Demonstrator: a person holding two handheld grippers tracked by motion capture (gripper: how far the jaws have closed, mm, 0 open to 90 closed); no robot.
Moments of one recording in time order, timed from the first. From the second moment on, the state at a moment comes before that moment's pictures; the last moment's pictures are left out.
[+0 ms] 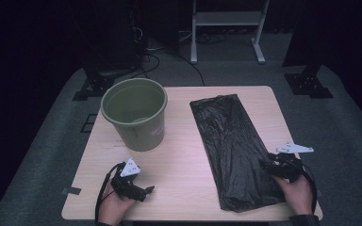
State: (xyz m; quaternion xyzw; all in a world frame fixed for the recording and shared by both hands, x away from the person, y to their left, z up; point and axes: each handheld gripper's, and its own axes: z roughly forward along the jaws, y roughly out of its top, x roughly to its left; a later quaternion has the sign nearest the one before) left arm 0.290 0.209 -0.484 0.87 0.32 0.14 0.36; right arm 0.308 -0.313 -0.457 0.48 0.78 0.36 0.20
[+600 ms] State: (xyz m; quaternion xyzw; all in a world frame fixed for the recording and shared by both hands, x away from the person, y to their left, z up) left arm 0.290 0.208 -0.484 0.87 0.32 0.14 0.36; right arm 0.322 -0.259 -0.475 0.45 0.81 0.34 0.15
